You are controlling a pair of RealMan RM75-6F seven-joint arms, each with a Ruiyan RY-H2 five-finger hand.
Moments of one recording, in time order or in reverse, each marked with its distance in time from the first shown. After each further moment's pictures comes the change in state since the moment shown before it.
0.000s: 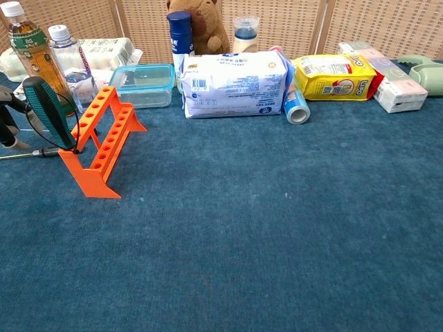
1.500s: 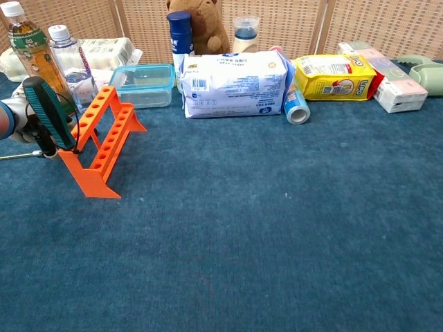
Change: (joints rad) left arm -0.047 -0.146 -0.061 0.066 -0.053 0.015 0.170; right arm -0.014 0.026 0.001 0.018 -0.022 0.011 0.098
